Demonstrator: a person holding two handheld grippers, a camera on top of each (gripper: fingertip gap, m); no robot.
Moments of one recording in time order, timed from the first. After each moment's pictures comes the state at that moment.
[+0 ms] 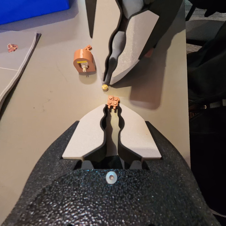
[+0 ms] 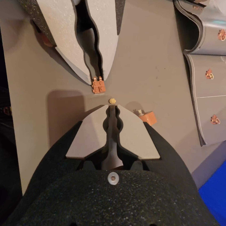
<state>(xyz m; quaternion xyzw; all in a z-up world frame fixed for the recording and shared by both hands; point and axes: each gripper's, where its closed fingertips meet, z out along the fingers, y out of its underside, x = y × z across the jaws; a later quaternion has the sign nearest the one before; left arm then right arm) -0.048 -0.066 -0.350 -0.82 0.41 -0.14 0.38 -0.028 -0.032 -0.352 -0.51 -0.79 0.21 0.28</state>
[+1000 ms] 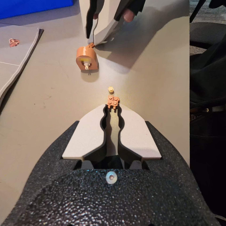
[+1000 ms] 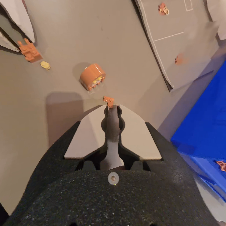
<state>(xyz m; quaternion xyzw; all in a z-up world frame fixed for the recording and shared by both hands) -0.050 -0.065 -0.351 -0.83 0.39 -0.14 0.38 0.013 0.050 -0.352 -0.63 -0.71 0.14 0.29</state>
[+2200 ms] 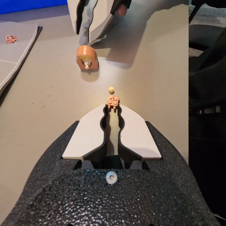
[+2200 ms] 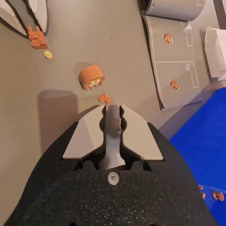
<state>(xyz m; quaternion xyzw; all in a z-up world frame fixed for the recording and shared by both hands) -0.051 -0.065 -0.351 -0.83 0.38 -0.15 0.37 0.004 0.059 -0.346 -0.53 -0.78 0.16 0.31</state>
